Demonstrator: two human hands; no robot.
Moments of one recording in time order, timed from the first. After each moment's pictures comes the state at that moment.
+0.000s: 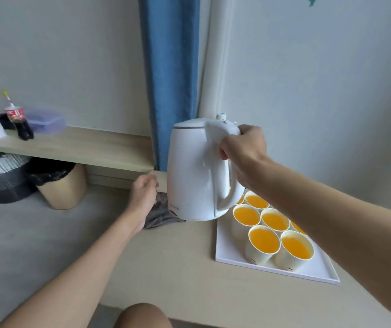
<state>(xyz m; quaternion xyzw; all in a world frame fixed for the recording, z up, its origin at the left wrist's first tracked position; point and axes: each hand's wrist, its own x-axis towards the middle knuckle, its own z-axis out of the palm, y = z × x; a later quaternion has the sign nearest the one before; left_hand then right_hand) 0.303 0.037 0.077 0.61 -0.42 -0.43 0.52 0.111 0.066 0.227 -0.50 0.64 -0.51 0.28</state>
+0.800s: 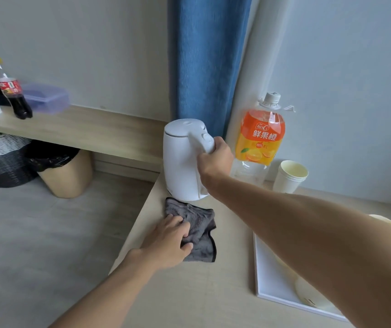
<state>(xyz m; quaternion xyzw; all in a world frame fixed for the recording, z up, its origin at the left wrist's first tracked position) 0.332 0.000 -0.045 0.57 -0.80 -0.17 0.03 0.214 -0.089 0.079 -0.51 0.66 -0.49 0.24</state>
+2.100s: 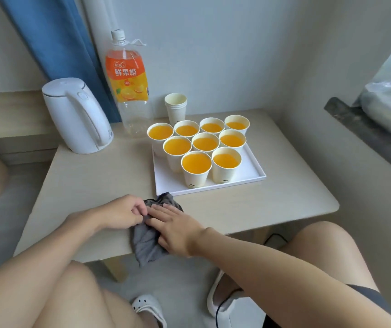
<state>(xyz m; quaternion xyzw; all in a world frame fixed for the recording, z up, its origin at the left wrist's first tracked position) 0.224 0.109 -0.019 0.51 -0.77 -0.37 -0.08 0.045 0.198 -0.077 -0.87 0.48 -0.08 0.10</state>
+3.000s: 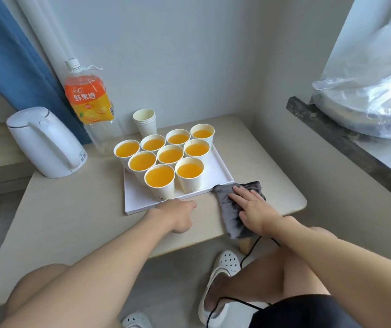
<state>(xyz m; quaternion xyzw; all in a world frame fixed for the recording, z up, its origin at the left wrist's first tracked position) 0.027 0.159 0.002 0.40 -0.88 -0.14 -0.23 -0.202 0.256 -0.065 -0.67 0.73 -0.04 0.13</state>
